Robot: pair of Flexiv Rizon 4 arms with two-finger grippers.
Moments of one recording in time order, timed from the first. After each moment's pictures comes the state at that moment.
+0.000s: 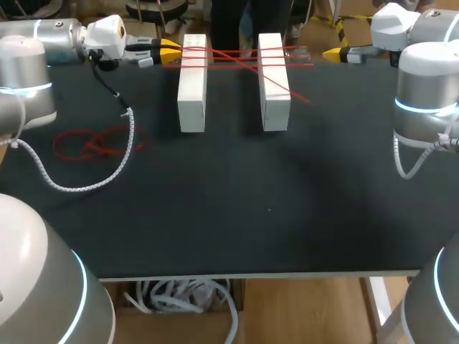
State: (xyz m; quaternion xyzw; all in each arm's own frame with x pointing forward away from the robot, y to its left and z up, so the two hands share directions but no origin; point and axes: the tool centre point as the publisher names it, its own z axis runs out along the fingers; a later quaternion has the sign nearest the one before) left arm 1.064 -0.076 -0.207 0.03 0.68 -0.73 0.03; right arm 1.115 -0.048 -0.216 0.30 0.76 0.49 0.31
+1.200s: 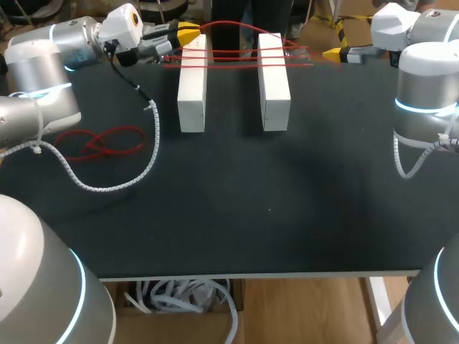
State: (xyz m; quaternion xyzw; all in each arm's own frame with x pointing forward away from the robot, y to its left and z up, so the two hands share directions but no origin) left arm 1.033 -0.122 -0.134 -0.01 0.60 -0.80 -0.01; right arm 1.115 -0.048 -0.216 0.30 0.76 0.49 0.31
